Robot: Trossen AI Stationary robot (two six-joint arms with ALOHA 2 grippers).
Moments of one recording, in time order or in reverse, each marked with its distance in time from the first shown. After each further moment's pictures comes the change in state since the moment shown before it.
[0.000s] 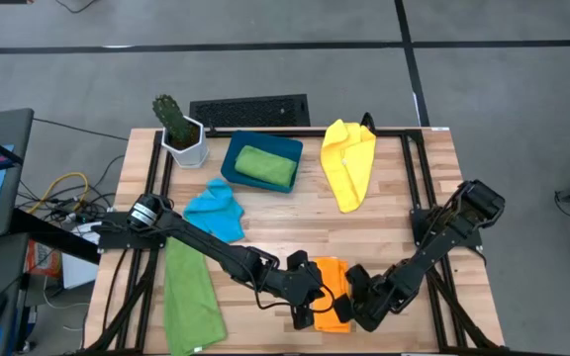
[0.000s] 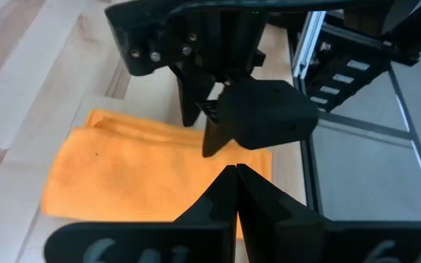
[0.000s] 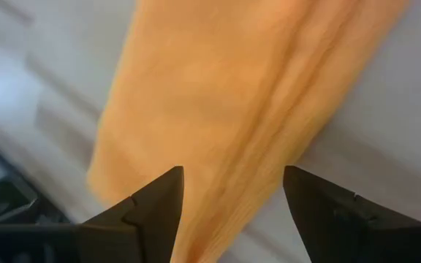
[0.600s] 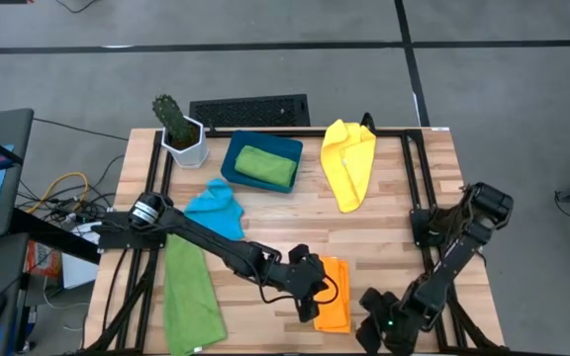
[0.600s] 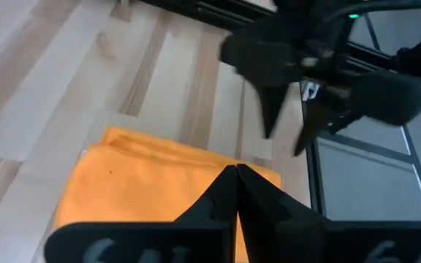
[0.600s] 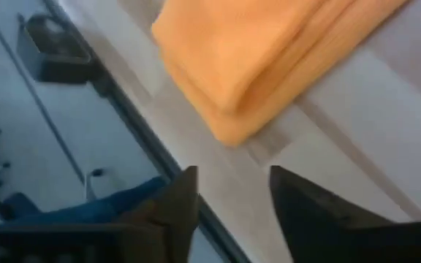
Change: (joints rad) left arm 0.027 0.000 0.000 0.033 -0.021 -0.024; right arm 0.191 -0.025 0.001 0.123 0.042 -0.083
